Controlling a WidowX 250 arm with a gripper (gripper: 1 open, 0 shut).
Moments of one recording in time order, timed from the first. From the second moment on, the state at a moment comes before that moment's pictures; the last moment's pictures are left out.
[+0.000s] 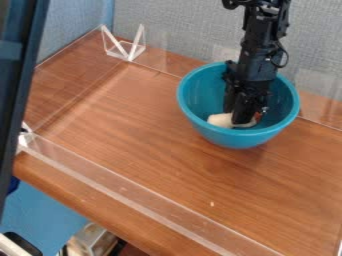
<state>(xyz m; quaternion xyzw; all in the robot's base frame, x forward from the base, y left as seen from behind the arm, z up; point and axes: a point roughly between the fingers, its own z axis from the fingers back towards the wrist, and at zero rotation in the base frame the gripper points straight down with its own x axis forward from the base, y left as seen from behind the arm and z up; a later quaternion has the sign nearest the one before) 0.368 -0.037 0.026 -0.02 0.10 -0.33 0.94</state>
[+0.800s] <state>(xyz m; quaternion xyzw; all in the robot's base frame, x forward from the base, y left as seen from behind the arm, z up) 0.361 -0.034 0.033 -0.02 0.09 -0.33 0.94</state>
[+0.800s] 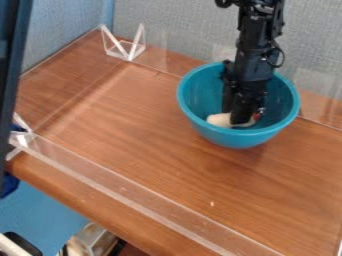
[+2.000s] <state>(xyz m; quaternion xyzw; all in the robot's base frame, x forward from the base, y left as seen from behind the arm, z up) 0.342 -0.026 0.035 -0.03 0.10 -0.31 0.94</state>
